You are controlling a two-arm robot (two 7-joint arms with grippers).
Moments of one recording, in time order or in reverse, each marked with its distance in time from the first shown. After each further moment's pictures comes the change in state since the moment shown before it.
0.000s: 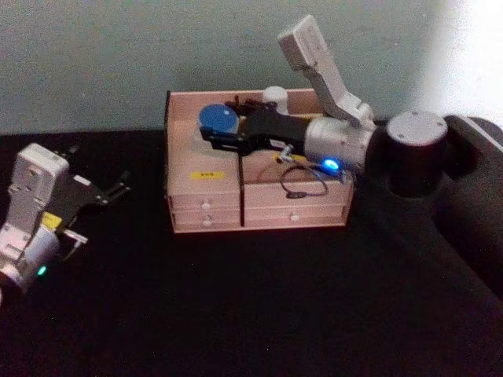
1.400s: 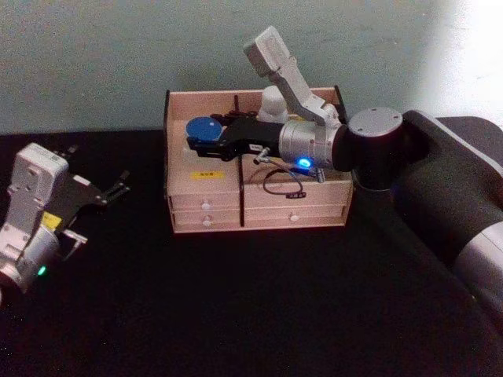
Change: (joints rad) left arm 0.000 0.000 0.000 0.000 0.000 0.000 0.000; right arm 0.128 -0.143 -0.016 0.323 -0.071 -0.044 0.035
